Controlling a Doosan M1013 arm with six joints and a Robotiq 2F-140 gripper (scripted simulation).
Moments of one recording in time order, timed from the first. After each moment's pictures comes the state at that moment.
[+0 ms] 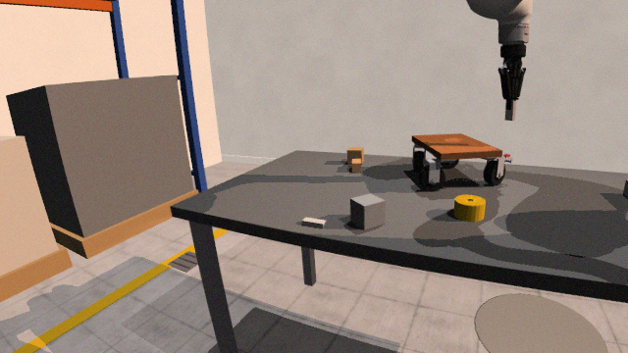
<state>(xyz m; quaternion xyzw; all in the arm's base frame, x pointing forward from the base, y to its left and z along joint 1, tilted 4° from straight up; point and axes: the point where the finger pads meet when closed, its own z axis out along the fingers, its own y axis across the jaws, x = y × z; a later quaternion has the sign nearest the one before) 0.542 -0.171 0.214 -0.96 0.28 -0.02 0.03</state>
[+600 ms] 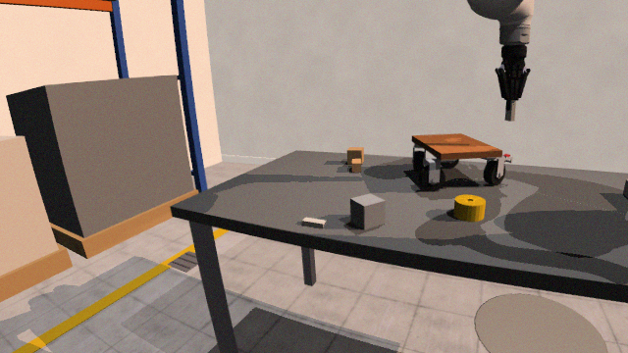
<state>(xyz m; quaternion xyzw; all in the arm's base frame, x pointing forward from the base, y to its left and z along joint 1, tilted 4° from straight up) 0.542 -0.175 0.212 -0.91 0.41 -0.02 0.03</state>
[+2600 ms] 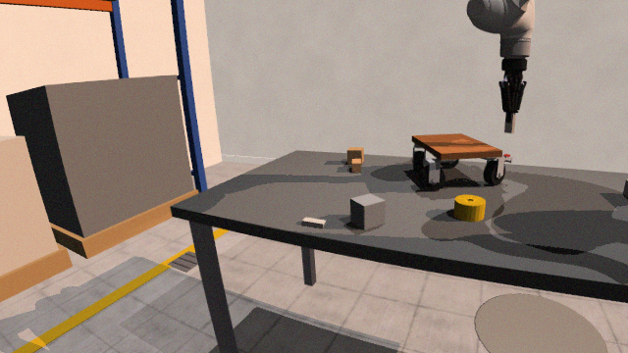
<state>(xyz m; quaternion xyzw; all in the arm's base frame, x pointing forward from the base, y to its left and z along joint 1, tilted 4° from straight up) 0.542 -0.173 0.172 0.28 0.96 0.03 0.03</state>
